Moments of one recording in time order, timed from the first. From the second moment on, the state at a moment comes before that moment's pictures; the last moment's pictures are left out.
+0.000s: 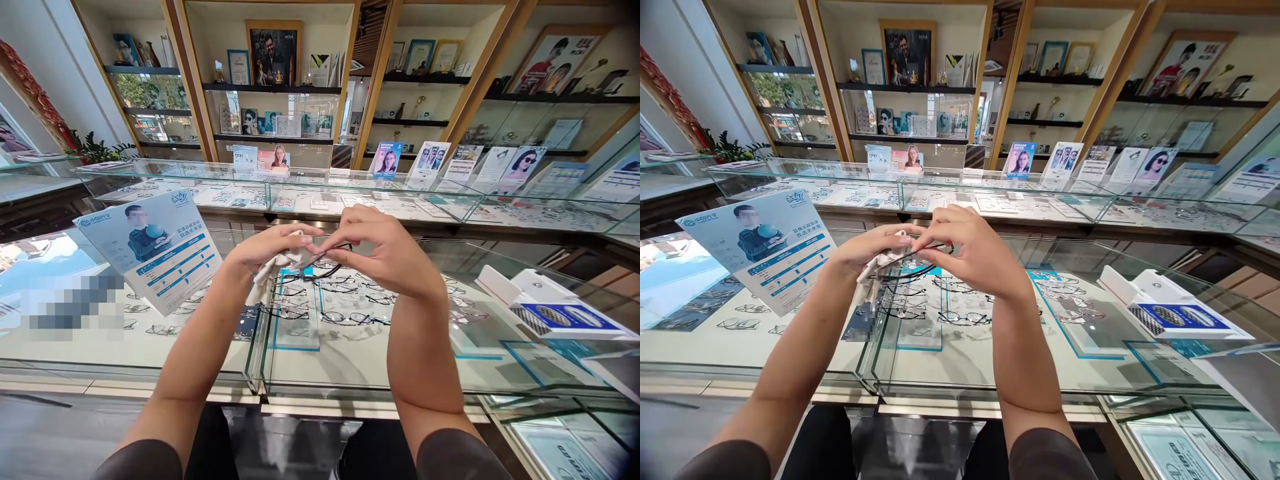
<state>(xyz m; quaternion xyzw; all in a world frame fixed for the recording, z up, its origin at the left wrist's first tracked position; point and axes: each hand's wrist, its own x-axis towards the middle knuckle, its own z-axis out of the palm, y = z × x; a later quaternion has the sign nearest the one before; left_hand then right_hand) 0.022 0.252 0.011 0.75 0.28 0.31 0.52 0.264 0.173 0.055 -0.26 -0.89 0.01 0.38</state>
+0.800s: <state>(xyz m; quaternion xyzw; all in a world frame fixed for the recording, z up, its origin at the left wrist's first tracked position) -0.051 0.317 -0.123 0.68 0.66 0.30 0.12 0.306 0.241 -0.100 -0.61 -0.78 0.16 0.01</state>
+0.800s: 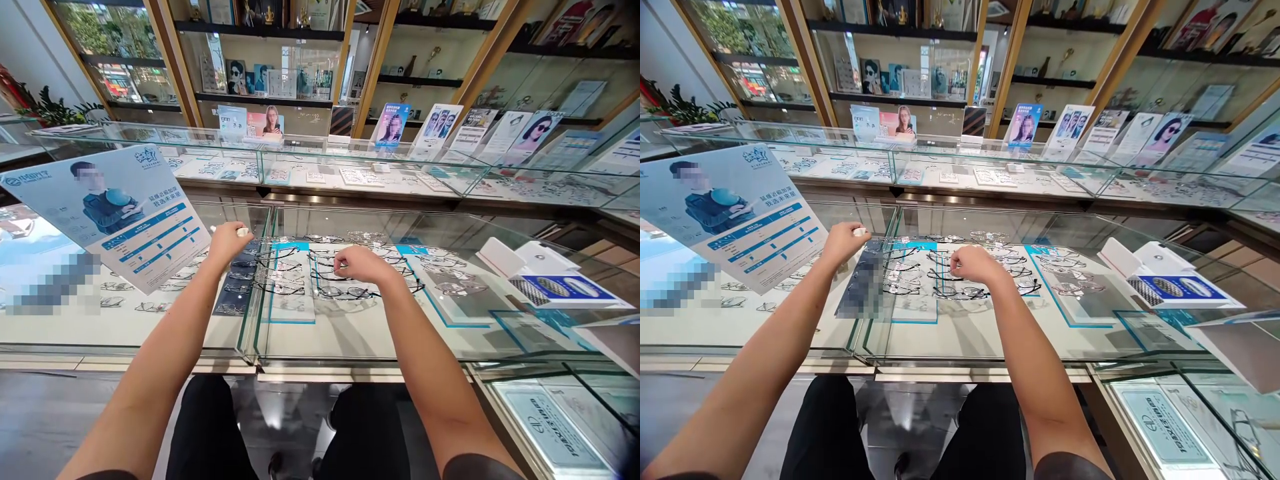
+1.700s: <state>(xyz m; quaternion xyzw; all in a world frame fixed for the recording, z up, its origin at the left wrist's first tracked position) -0.057 0.340 -0.152 0.56 0.81 0.15 0.09 0.297 0.252 -0.108 -0.68 -0.73 0.08 0.06</state>
